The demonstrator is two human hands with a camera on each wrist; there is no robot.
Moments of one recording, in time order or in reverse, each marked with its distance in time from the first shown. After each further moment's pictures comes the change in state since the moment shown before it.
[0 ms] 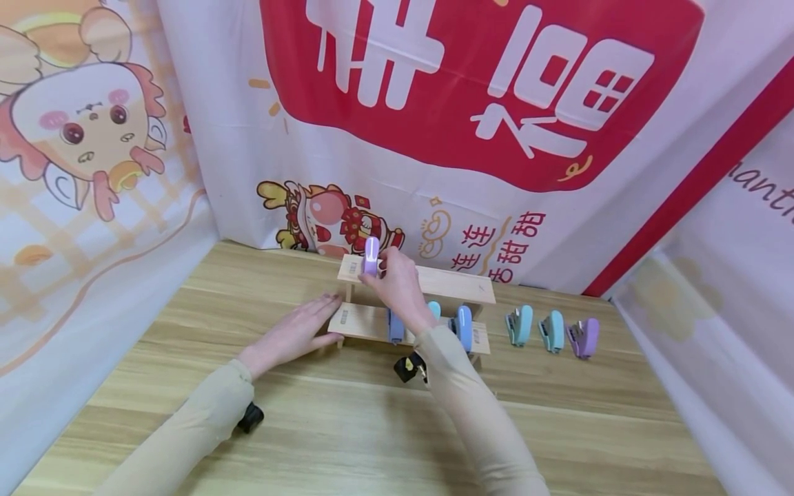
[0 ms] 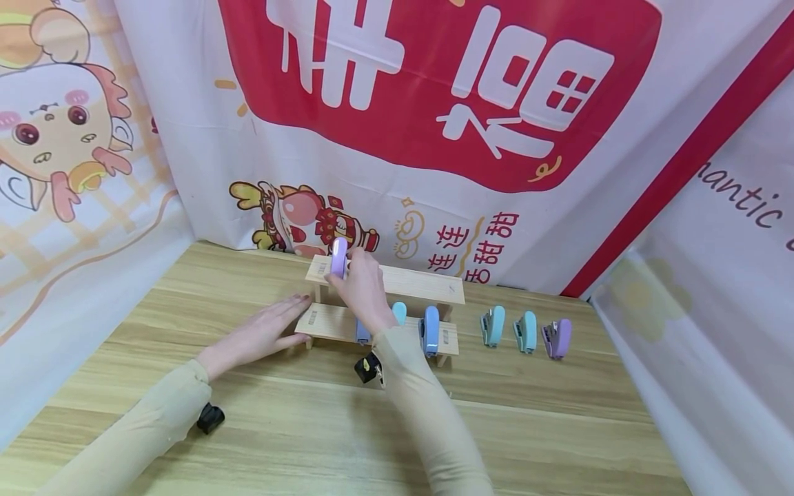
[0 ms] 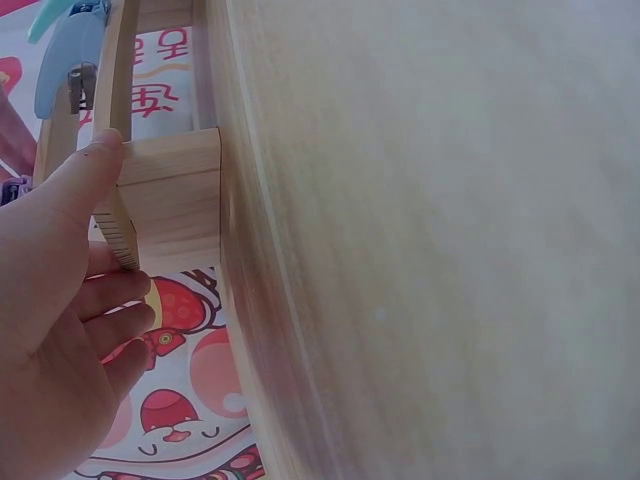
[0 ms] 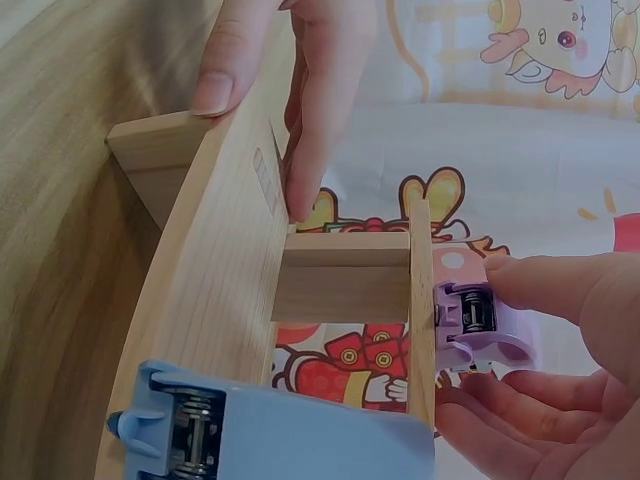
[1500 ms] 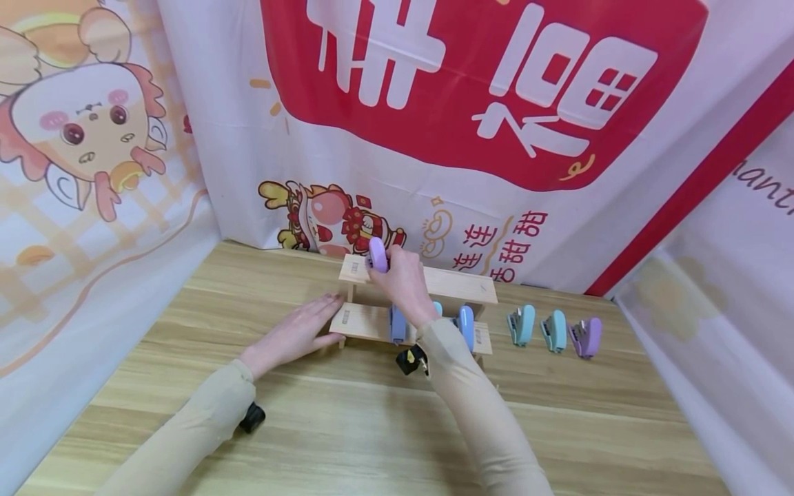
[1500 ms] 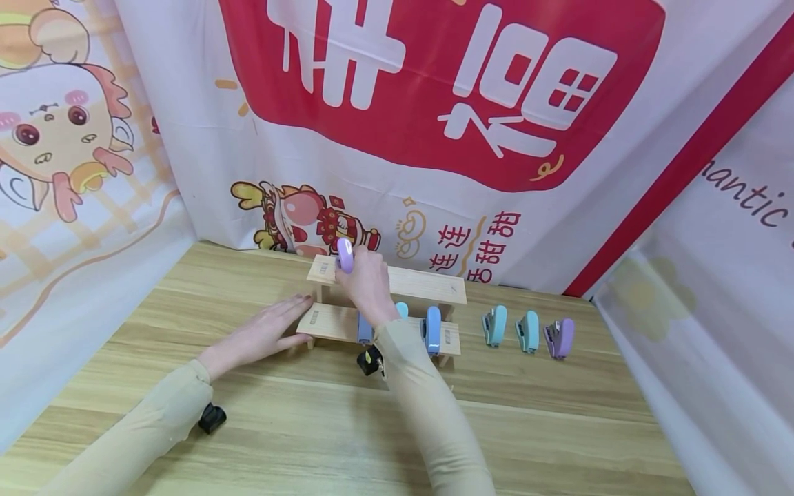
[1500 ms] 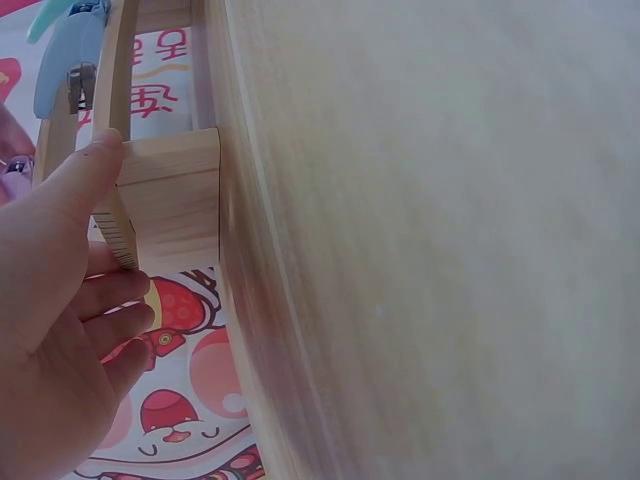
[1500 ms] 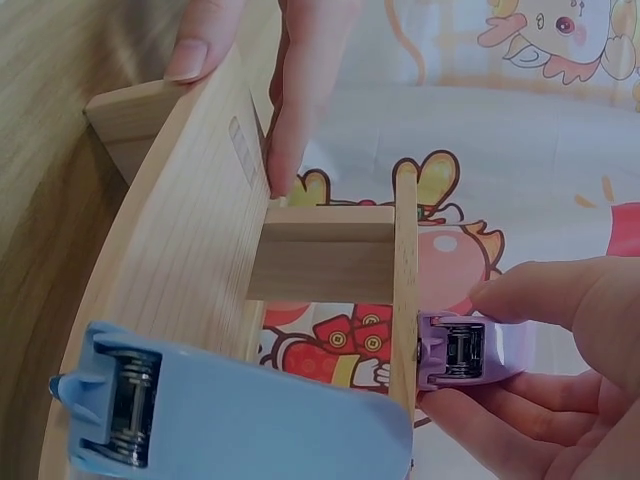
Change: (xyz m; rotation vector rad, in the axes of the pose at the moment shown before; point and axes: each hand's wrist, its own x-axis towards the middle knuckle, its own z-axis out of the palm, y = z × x) left_hand 0.000 -0.001 0.001 0.023 0.026 0.029; right_hand 0.010 0.000 -0.005 -0.057 0.023 0.086
